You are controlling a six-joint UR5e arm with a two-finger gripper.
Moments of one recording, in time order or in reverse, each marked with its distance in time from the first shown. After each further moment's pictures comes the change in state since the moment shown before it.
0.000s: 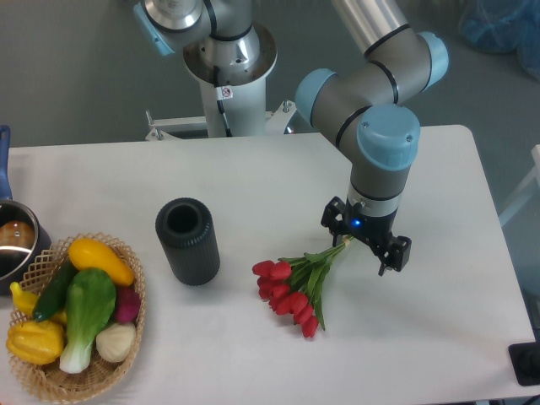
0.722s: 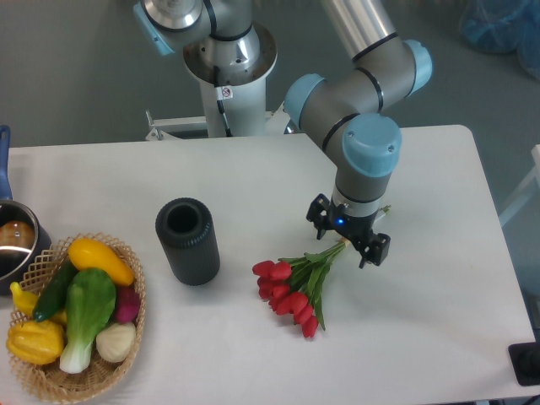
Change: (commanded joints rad) arm -0.011 0.012 -0.135 0.037 0.002 -0.009
